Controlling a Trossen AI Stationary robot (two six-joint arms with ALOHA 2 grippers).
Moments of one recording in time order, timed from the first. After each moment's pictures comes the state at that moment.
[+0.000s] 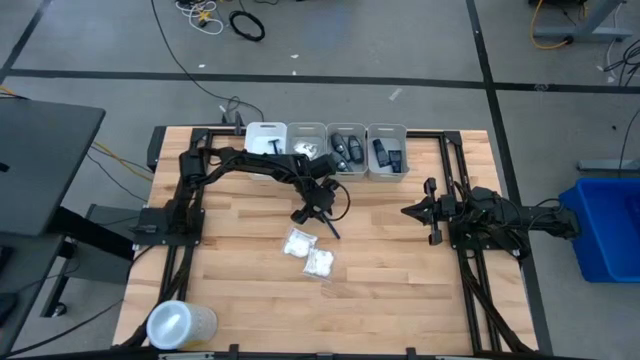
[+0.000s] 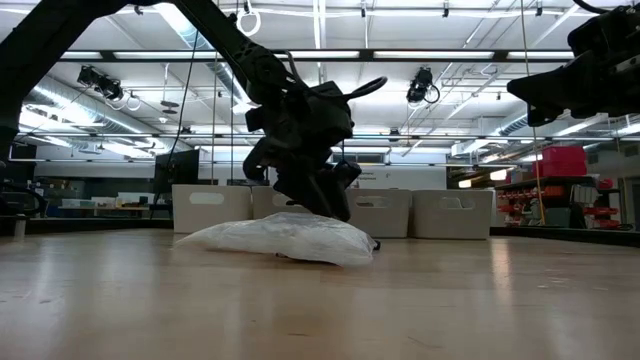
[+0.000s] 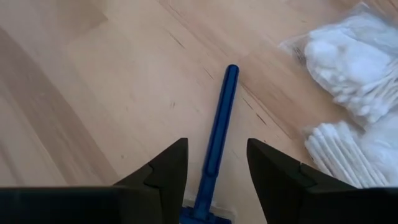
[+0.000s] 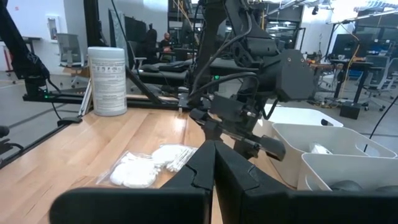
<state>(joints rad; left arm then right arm) 0.29 2.06 1.34 -0.38 0.58 0.87 -0.03 0.00 0.01 0.00 -0.05 -0.07</state>
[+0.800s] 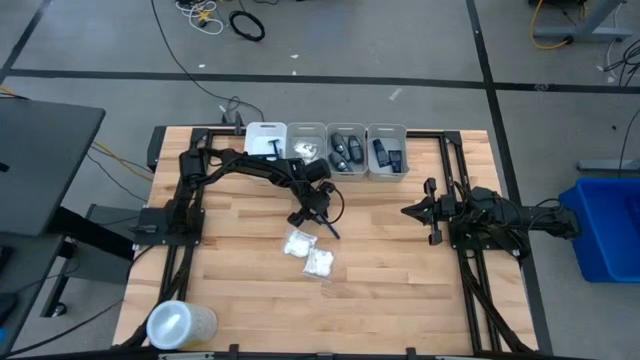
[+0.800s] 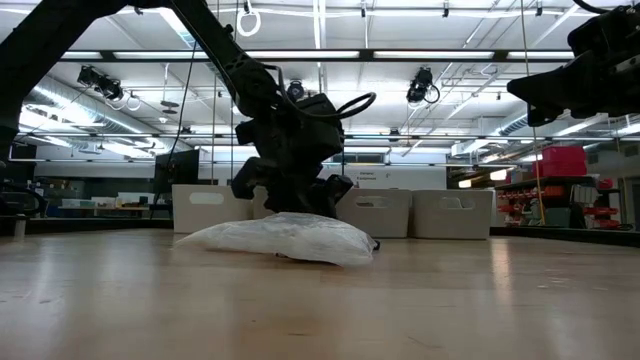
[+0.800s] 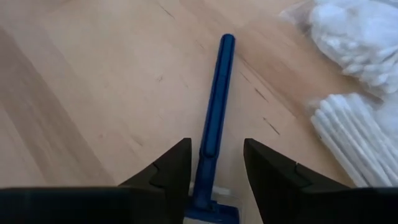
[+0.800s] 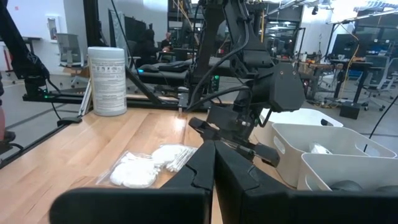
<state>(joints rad) 0.29 2.06 1.24 -0.27 0.57 0.88 -0.03 0.00 0.01 0.00 -0.05 -0.07</state>
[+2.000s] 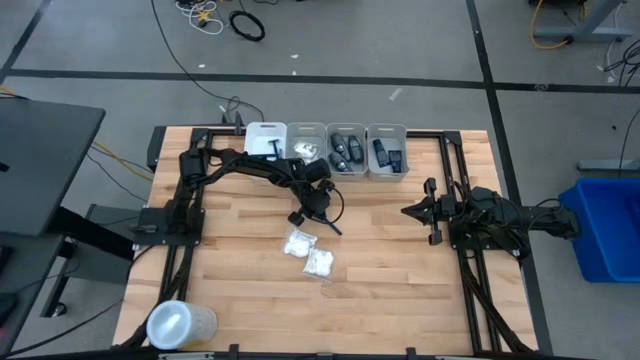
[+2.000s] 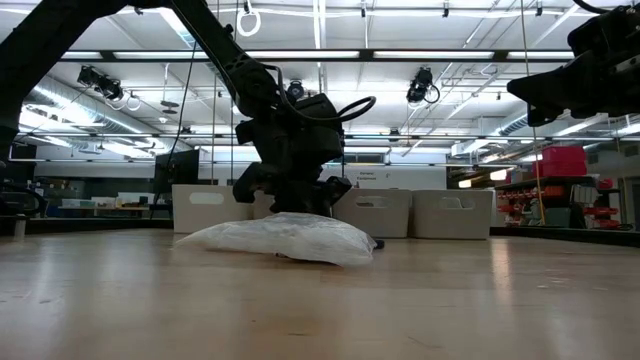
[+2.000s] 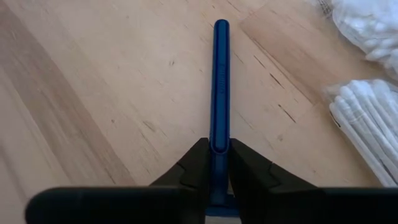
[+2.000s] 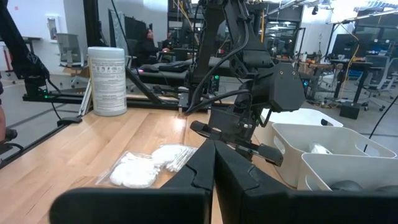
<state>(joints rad) 0.29 2.06 1.24 -0.27 0.51 0.88 -0.03 0.00 0.01 0.00 -0.05 -0.07</state>
